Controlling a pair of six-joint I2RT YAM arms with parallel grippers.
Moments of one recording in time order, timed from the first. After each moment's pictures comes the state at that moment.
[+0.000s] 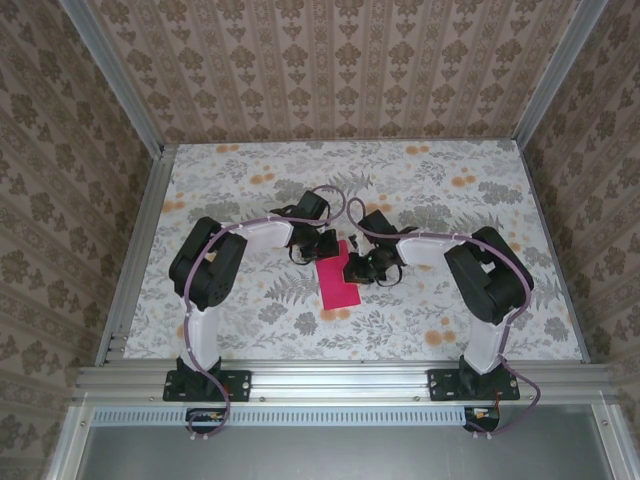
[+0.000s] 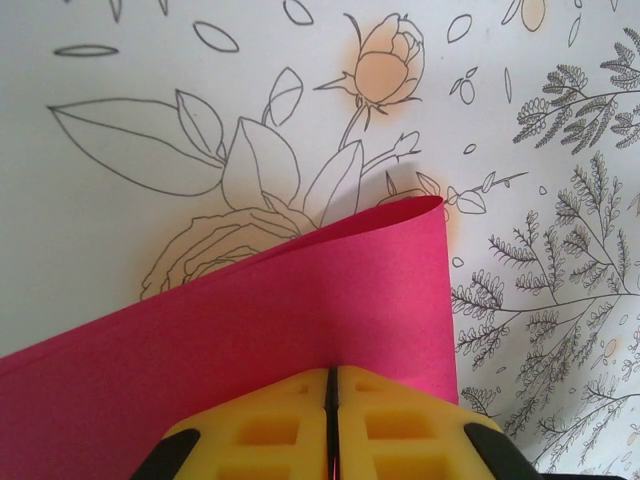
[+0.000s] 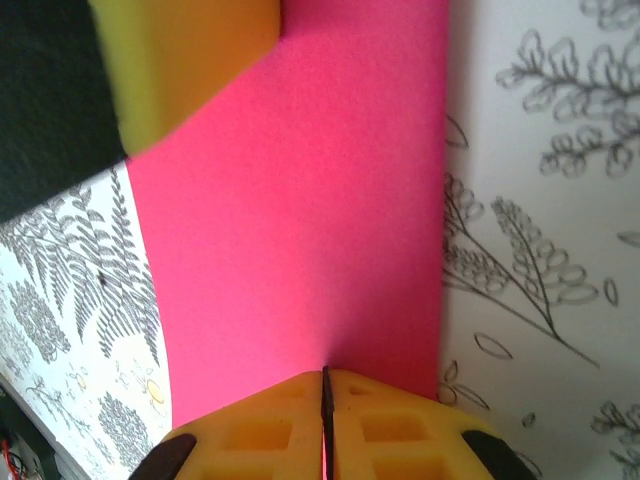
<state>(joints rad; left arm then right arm) -0.66 2.01 1.26 -0.37 0.35 -0.66 0.54 1.83 0.97 -0.33 -0.48 0.53</state>
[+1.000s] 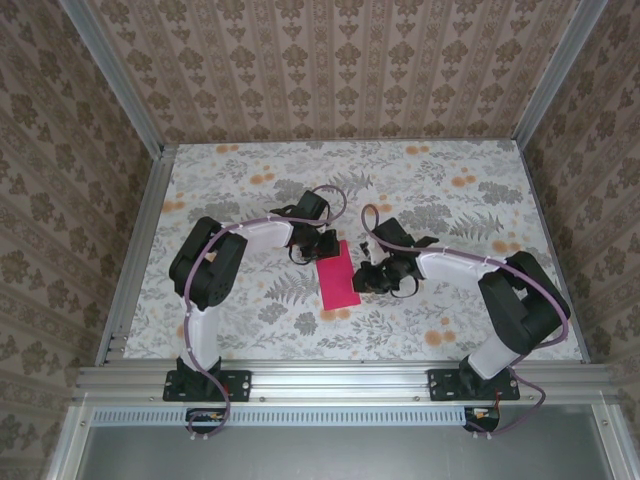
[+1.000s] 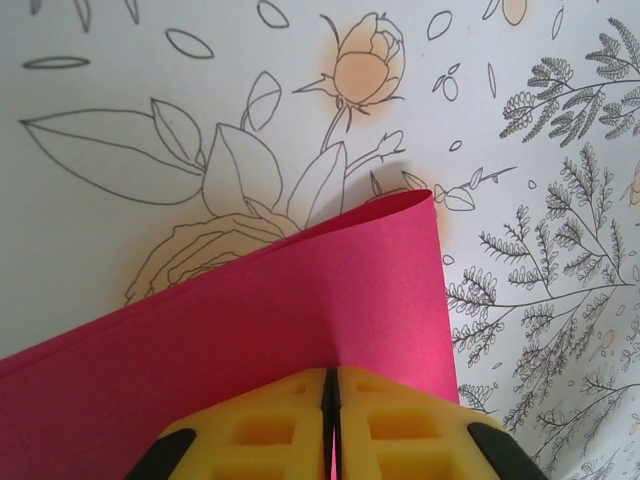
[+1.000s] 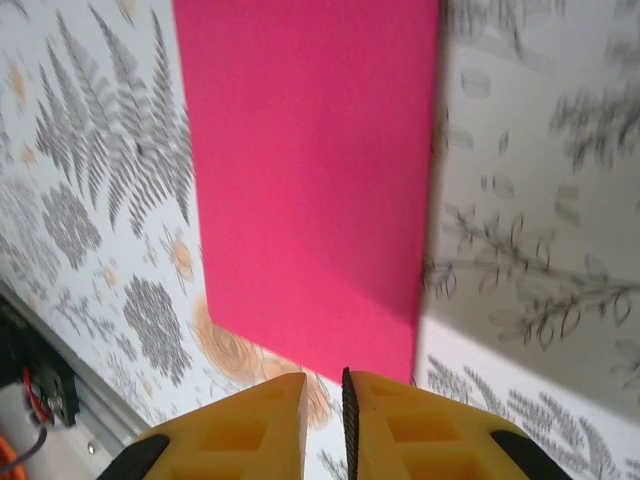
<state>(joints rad) -0.66 2.01 1.26 -0.36 0.38 -0.62 0.54 1.60 0.86 -0.40 -0.47 0.54</state>
